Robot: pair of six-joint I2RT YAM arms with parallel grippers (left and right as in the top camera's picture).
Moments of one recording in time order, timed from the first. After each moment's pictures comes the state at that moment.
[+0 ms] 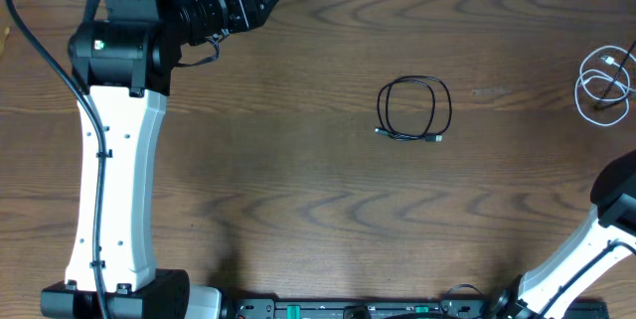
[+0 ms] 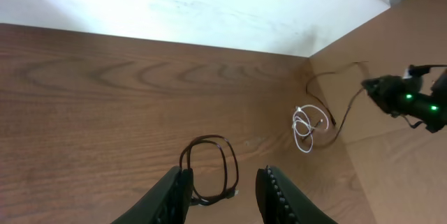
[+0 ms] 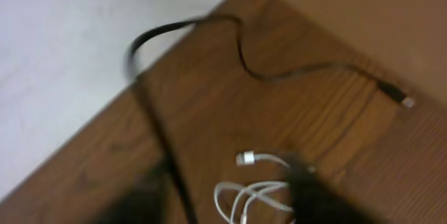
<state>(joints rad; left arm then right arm) -0.08 1.61 1.93 -0.92 0.61 -0.35 -0.51 2.15 2.21 -0.79 0.04 0.30</state>
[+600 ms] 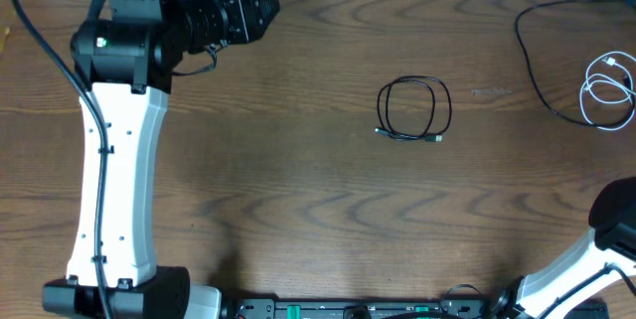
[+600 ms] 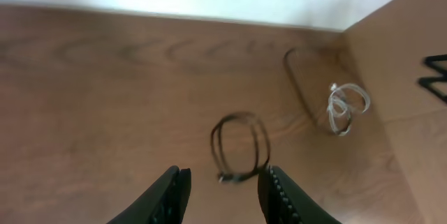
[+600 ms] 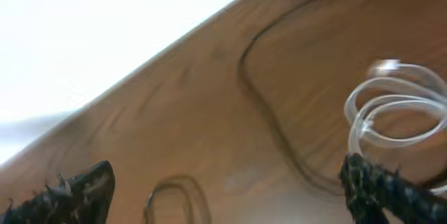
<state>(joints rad) -0.08 1.62 1.93 -1.04 0.54 -0.22 -0.50 1.99 2.22 -1.17 -0.49 0.17</state>
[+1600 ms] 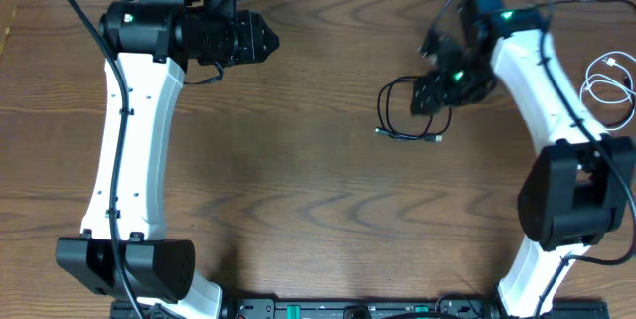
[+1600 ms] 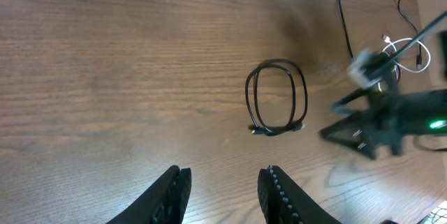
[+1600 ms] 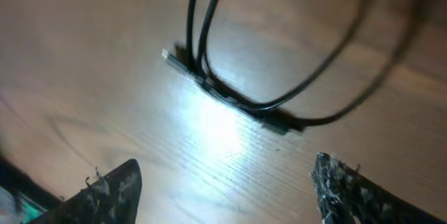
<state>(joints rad) -0.08 1.73 1.90 -1.19 0.49 -0.14 0.15 1.99 1.69 -1.23 -0.33 -0.23</state>
